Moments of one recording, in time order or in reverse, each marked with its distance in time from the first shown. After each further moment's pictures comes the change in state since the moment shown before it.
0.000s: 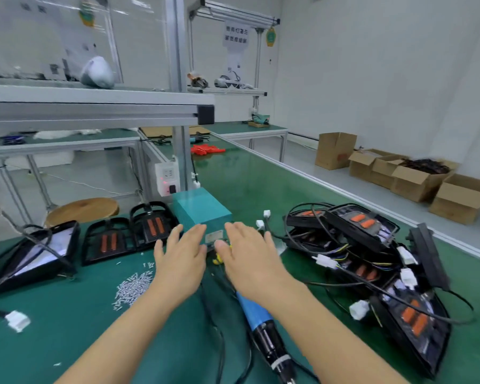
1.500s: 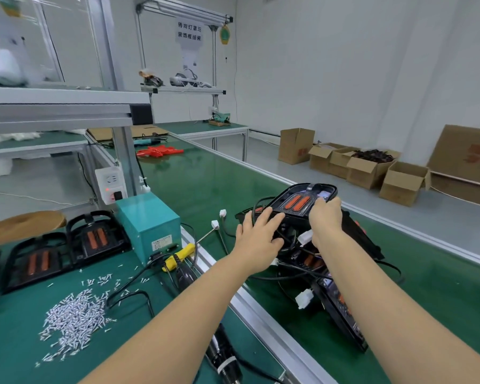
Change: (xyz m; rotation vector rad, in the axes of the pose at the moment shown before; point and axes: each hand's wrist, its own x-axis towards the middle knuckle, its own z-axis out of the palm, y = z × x) left_hand 0.031 0.166 0.102 -0.088 -0.372 0.442; right_hand 0.028 0.200 -0.071 0.930 0.713 0.878
